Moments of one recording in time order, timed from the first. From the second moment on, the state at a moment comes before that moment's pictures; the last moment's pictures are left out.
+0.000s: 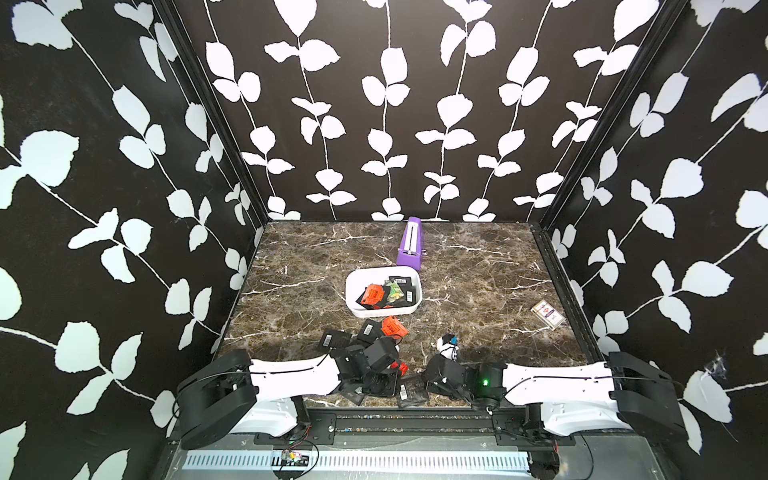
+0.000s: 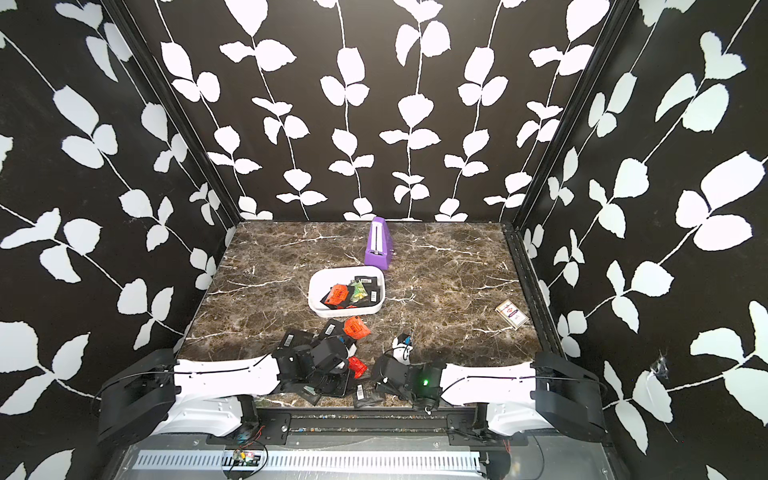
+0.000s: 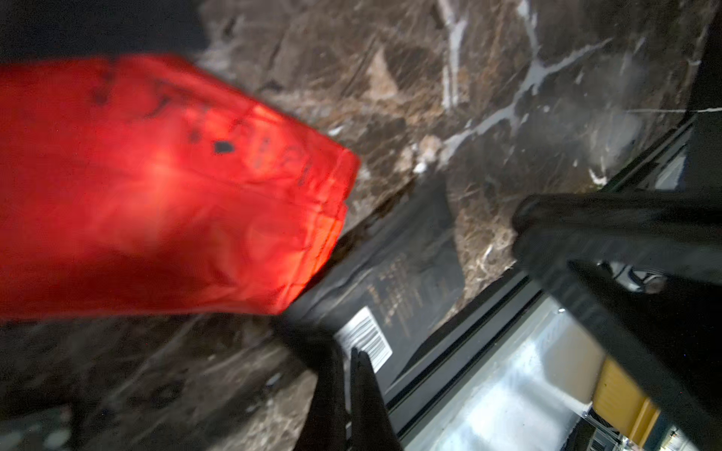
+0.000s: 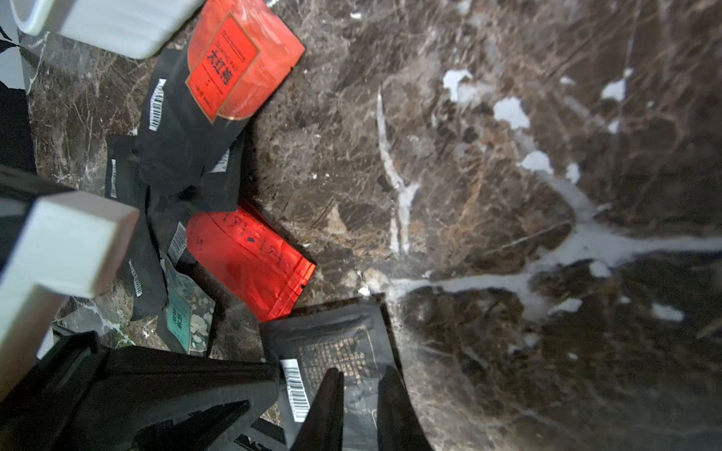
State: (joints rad) left arm -1.13 1.27 0.48 -0.22 0.27 -0.94; right arm 1.31 1.27 0.53 -0.24 0.25 1.39
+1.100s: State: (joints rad) left arm -1.14 1.31 0.46 -0.16 0.27 -0.93; right arm 1.34 1.36 0.51 -0.16 0.25 1.44
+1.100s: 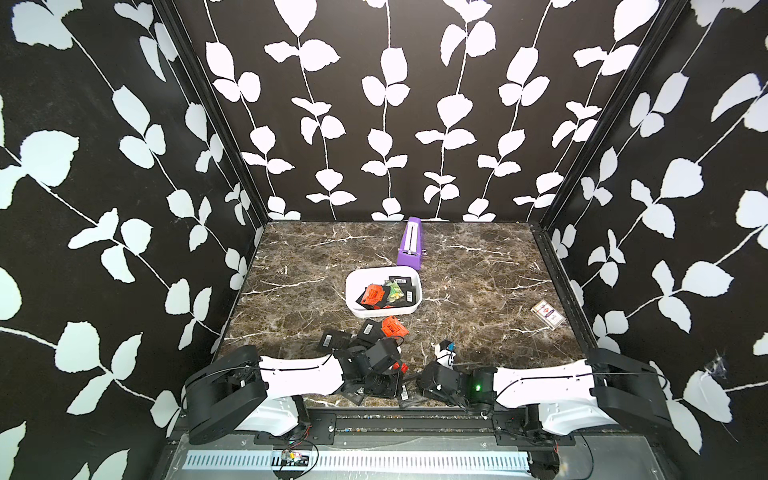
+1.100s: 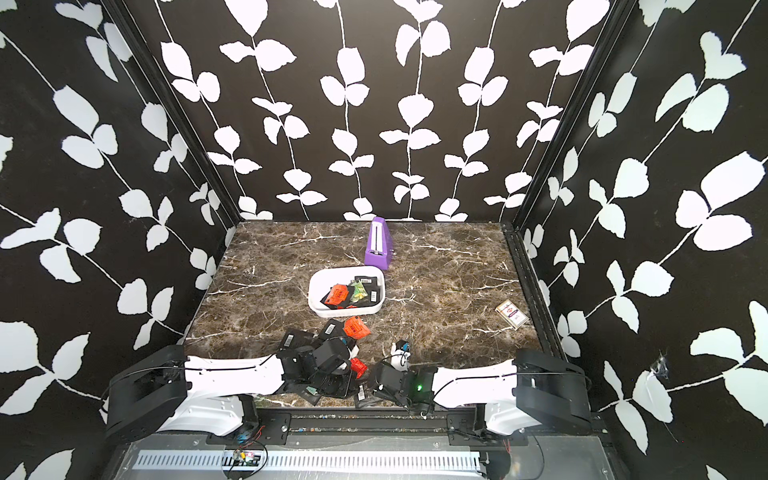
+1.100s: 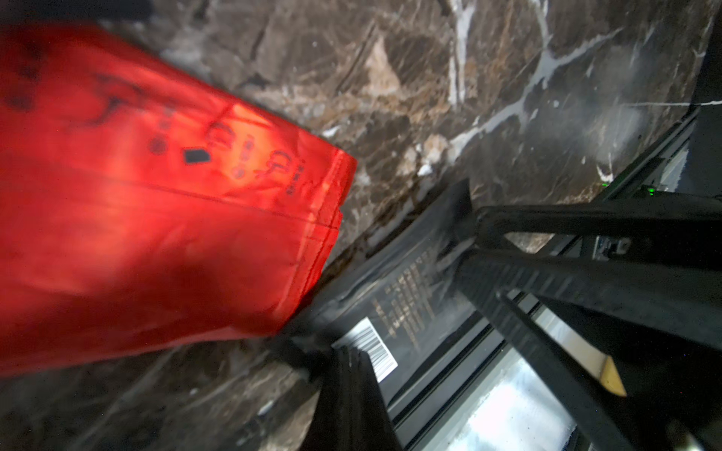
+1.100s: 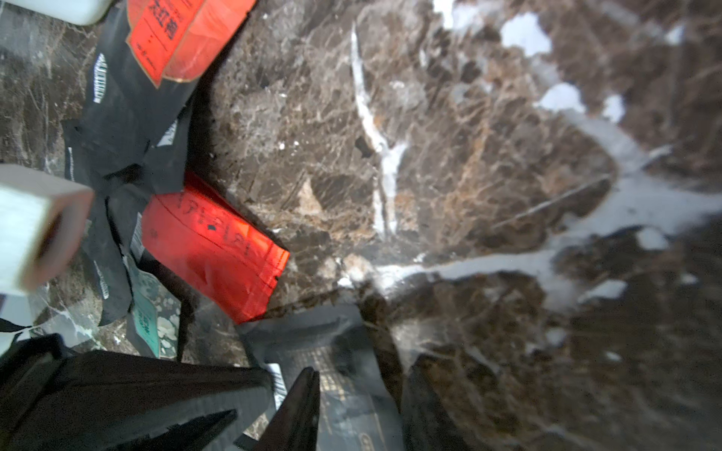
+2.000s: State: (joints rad) left arm -1.14 1.28 0.51 -0.26 0.19 -0.89; right arm 1.35 1.27 0.52 -0.26 0.34 1.46
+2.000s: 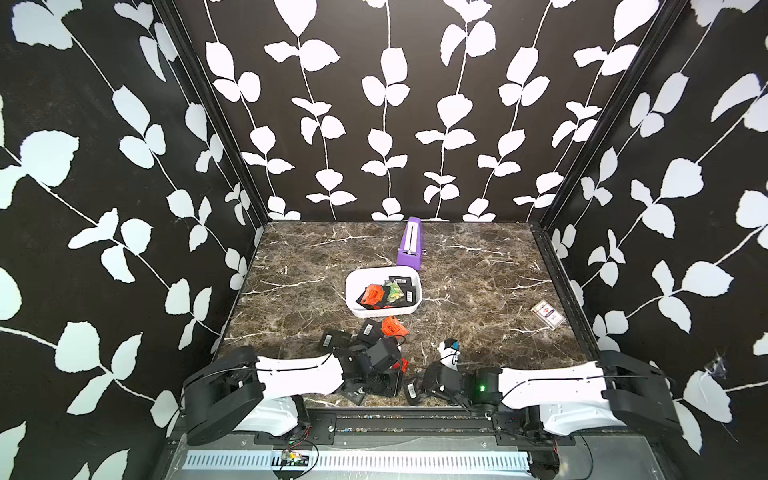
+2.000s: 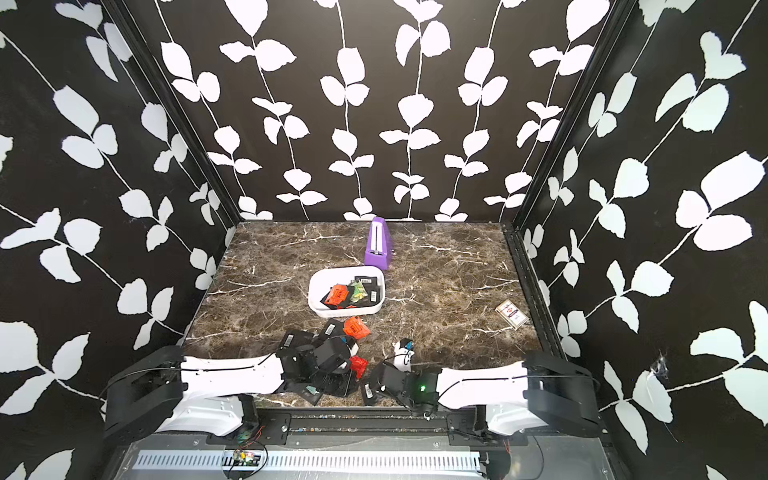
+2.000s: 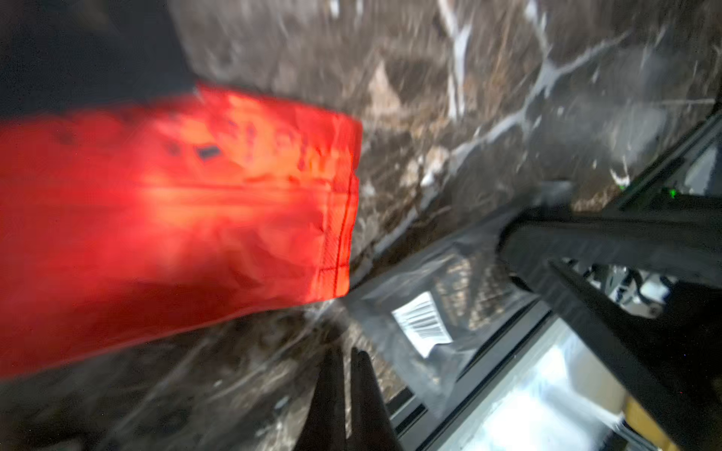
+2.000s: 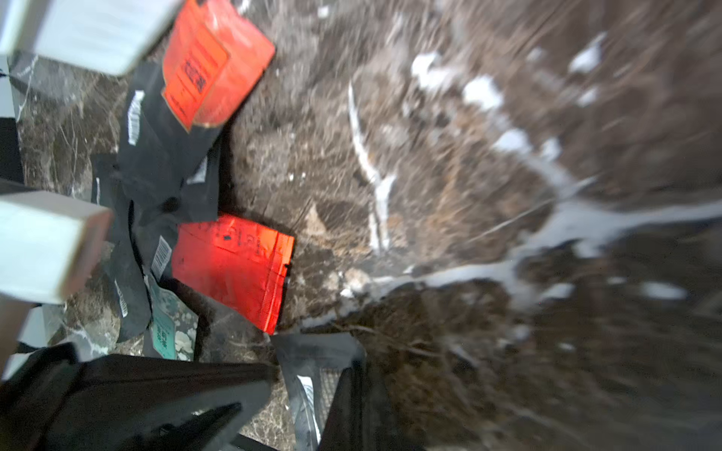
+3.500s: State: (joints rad) left arm -0.95 0.68 0.48 -0.60 -0.31 -0.91; right arm 0.84 1.86 1.53 -0.52 0.03 0.98
